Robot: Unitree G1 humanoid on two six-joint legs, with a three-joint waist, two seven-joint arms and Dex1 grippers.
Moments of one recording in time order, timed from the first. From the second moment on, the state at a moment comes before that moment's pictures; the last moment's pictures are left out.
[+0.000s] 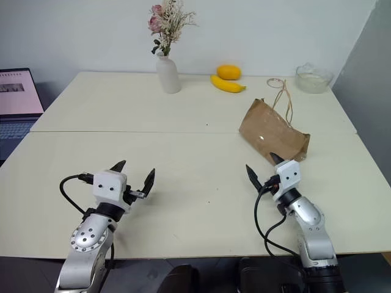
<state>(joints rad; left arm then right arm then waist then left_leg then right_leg) 0.10 0.33 0.13 -0.31 -0.07 0.08 -0.23 -0.09 -0.27 -0.02 -0.11 0.19 -0.01 0.46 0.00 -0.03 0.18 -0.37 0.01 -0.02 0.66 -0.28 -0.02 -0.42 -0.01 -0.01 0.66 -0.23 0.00</state>
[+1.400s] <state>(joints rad) -0.24 0.52 0.13 -0.43 -0.46 0.37 -0.60 -0.35 -0.37 -0.11 -0.45 0.20 0.44 0.27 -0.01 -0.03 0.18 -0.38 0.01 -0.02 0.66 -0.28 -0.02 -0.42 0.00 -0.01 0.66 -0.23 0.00</state>
